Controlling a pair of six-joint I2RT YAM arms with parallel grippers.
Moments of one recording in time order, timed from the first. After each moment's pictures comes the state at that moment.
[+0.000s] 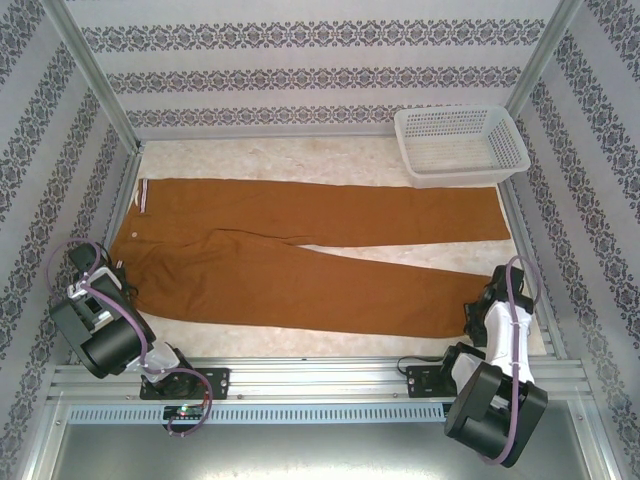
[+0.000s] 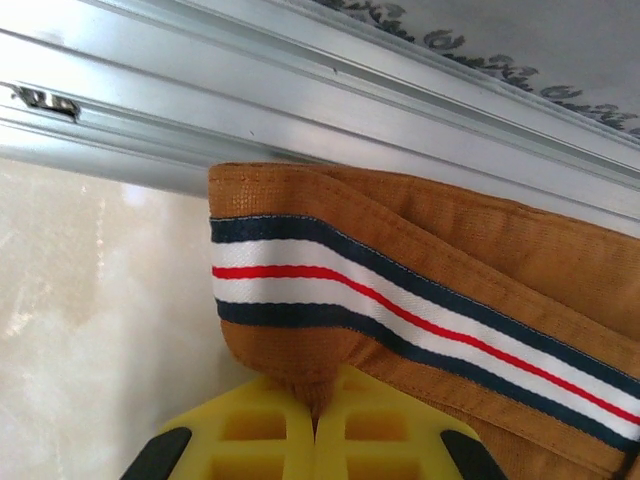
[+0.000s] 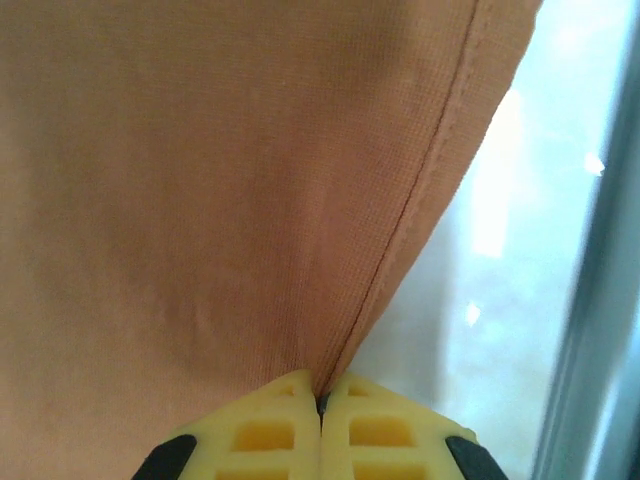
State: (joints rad) left arm 0.77 1.44 0.63 -0.30 -0.07 -1.13; right arm -0.51 0.91 0.43 -0.90 0.06 1.04
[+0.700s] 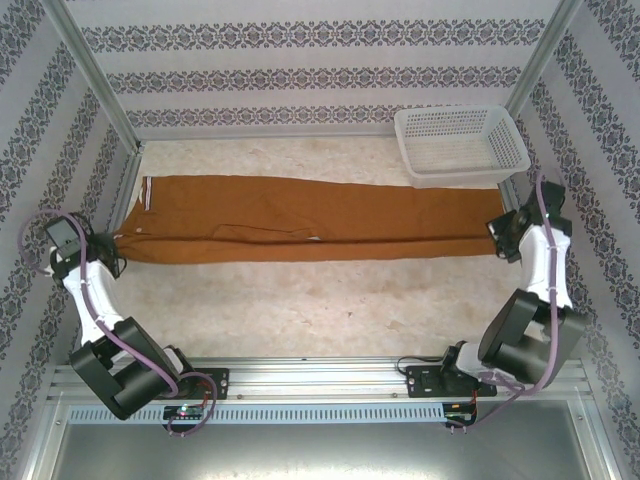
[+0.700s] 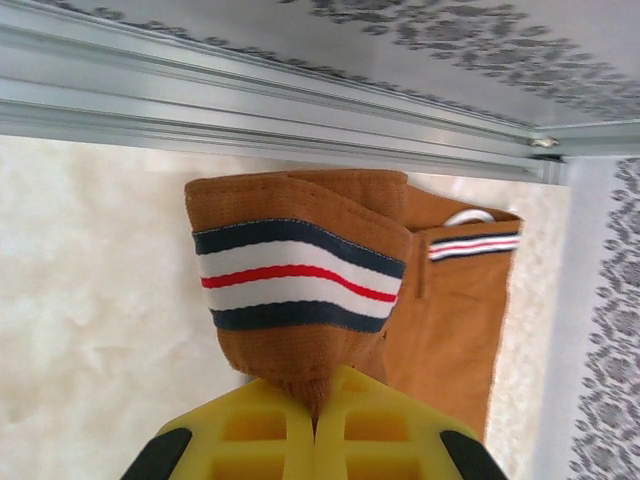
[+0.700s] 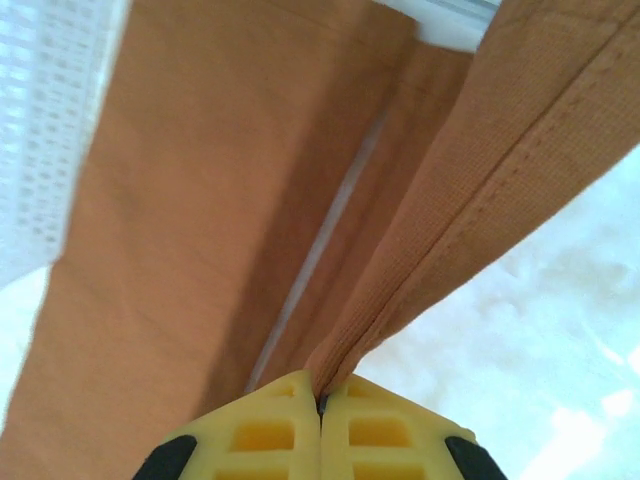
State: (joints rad) left arm 0.73 1.19 0.89 -0.56 0.12 -1.09; right arm -0.49 1.39 1.11 -0.79 -0.17 0.72
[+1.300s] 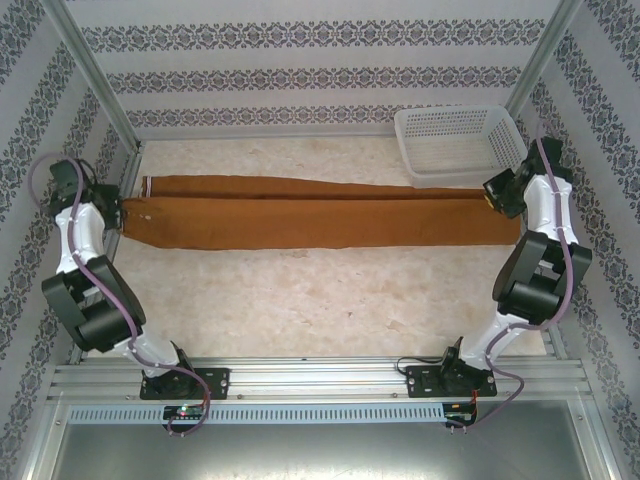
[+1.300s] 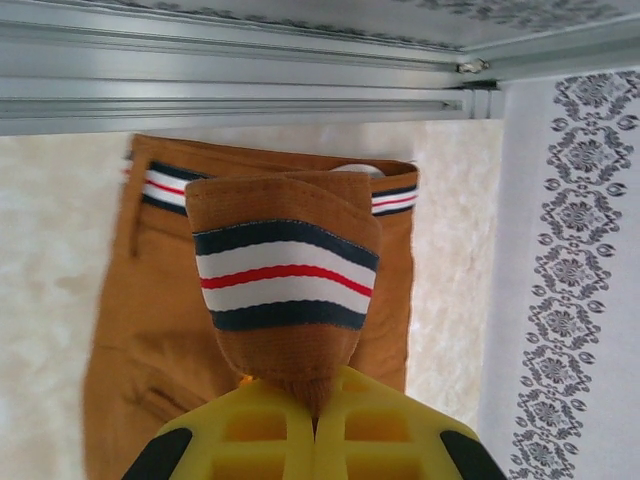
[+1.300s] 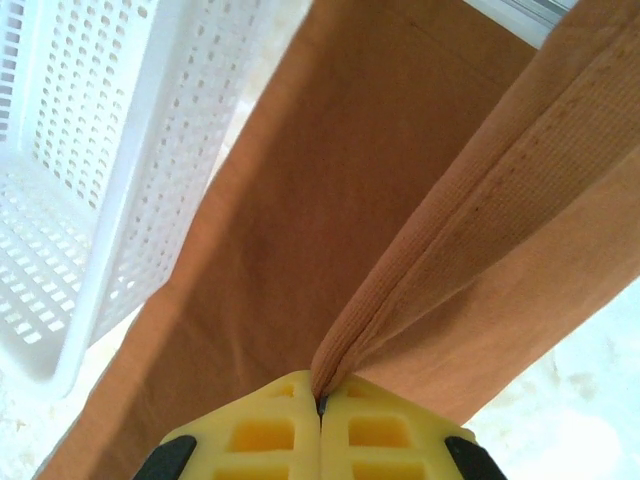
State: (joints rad) left arm 0.57 1.62 1.32 -0.57 0.15 -1.13; right arm -0.43 1.78 1.53 -0.85 -0.26 0.67
